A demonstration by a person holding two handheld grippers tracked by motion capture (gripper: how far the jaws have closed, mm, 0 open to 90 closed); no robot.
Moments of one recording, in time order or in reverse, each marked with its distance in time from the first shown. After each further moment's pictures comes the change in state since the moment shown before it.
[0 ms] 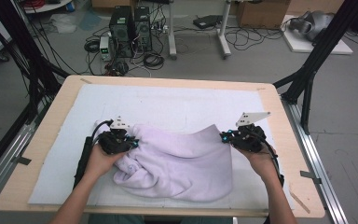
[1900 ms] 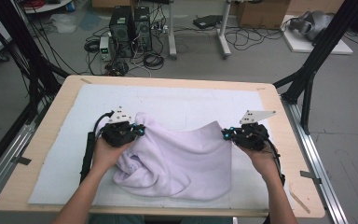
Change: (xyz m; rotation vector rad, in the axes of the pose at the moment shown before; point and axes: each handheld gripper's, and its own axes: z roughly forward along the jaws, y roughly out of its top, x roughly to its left) left arm -0.012 0.034 -0.013 -0.207 -0.012 0.020; right arm -0.003 0.004 -0.008 -0.058 -0.011 0.008
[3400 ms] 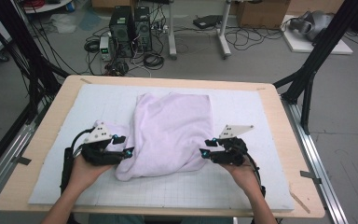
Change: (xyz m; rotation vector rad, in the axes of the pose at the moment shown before) left arm -0.014 -0.050 -0.053 0.032 -0.082 0.026; right arm 0.053 -0.017 0.045 -0.006 0.116 0.023
